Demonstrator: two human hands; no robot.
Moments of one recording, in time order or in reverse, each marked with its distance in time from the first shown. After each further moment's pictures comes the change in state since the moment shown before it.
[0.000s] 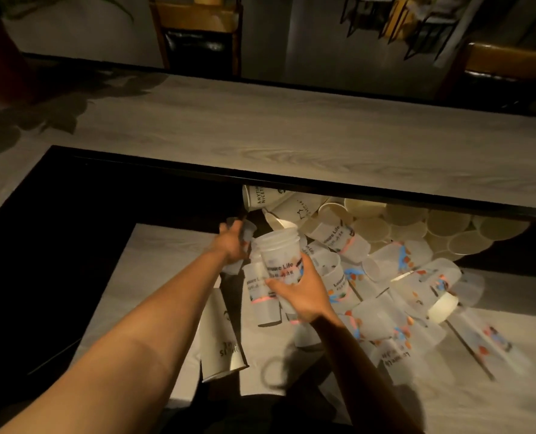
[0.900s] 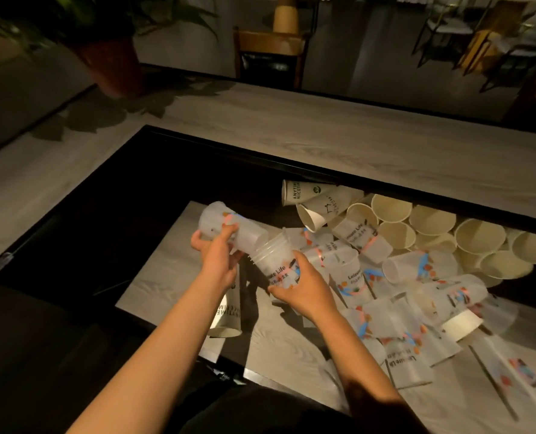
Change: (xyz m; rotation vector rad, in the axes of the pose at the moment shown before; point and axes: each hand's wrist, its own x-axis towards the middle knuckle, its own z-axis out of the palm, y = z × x) left_hand -0.171 0.005 0.002 -1.741 0.675 -0.242; right_hand -0.048 0.002 0.005 -0.389 -0.191 -0.253
